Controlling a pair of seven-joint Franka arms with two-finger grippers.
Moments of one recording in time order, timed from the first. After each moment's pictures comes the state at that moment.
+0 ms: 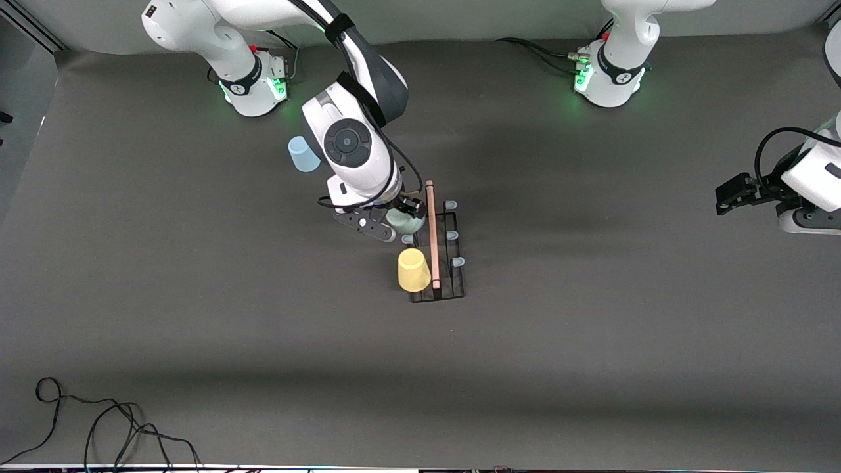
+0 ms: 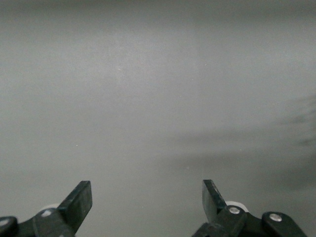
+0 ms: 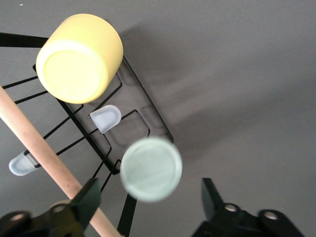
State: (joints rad) left arm 0.00 0.00 0.00 -1.73 0.03 1.74 0.06; right arm 0.94 0.45 -0.27 -1.67 0.31 2.04 1.01
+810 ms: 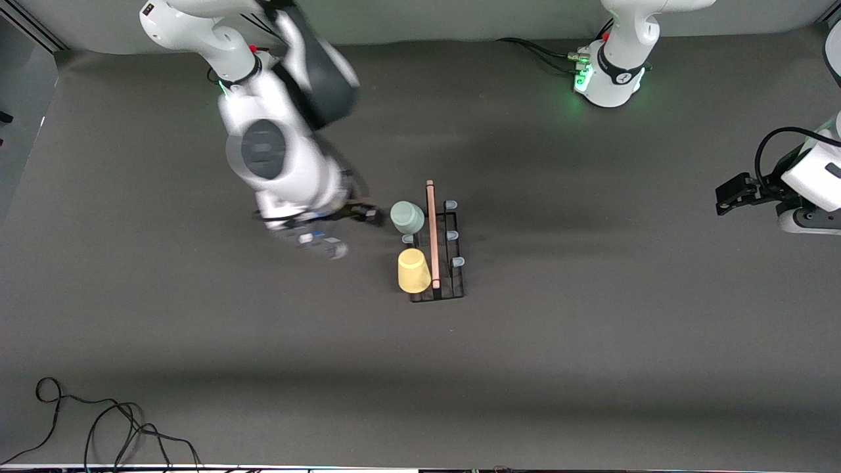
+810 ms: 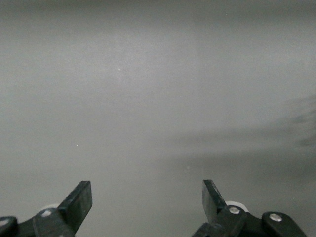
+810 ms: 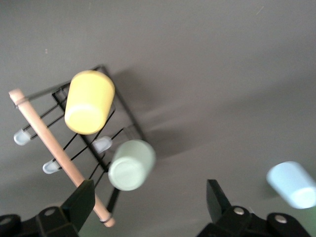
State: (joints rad) left arm 0.00 0.00 0.00 -1.73 0.03 1.74 0.06; right arm 0.82 0.39 -0.40 -1.44 0.31 1.68 0.77
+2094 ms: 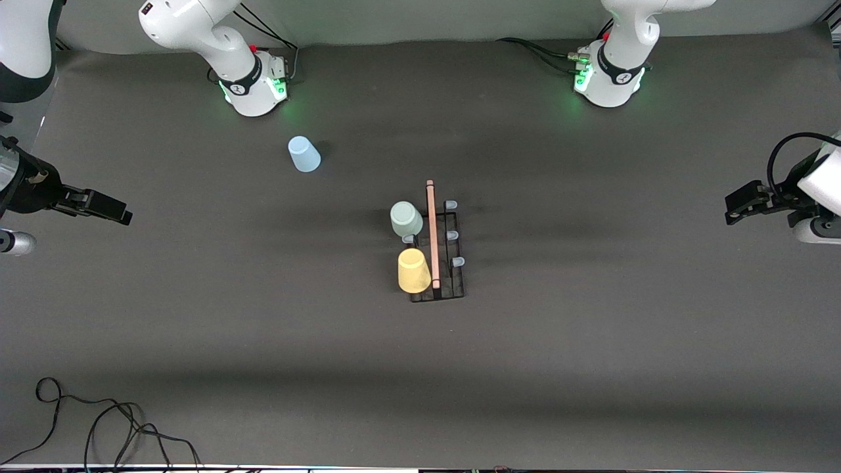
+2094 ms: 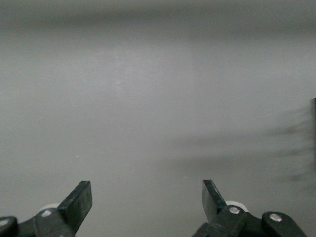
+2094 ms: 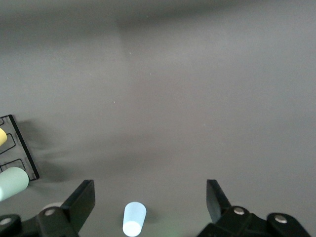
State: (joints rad) left arm 0.00 0.07 0.00 -1.61 0.00 1.72 0.06; right arm 0.80 0.22 -0.91 -1.41 0.17 1.45 0.12
